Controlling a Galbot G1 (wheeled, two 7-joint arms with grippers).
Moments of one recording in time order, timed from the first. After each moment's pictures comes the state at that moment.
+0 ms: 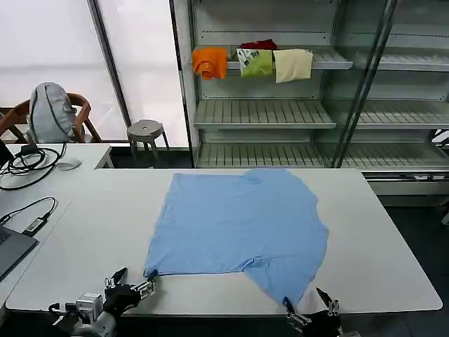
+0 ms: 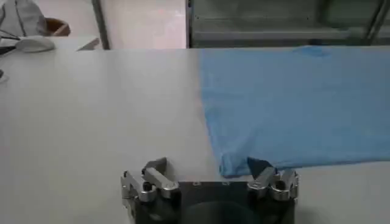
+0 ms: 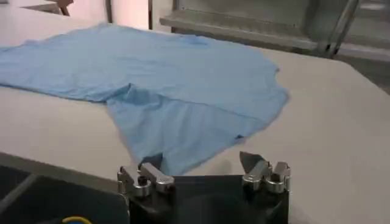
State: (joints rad) left arm 1.62 -1.11 -0.56 -2.18 -0.49 0.56 -0.17; right arm -1.82 1.05 0.41 2.35 0.31 -0.47 0.25
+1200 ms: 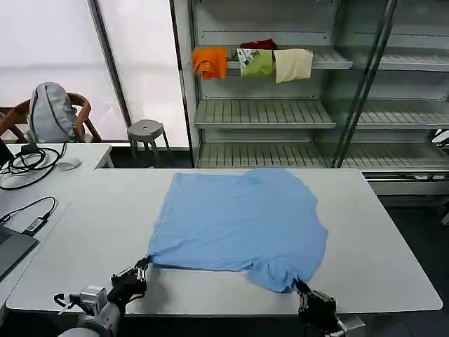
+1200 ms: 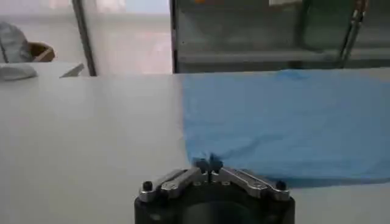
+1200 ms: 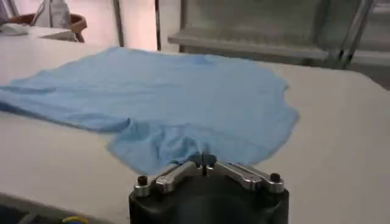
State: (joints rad) left arm 1.50 -1.09 -0.54 -2.15 -0.51 0.49 -0.11; right arm -1.56 1.01 0.42 2.27 0.42 -0.45 0.21
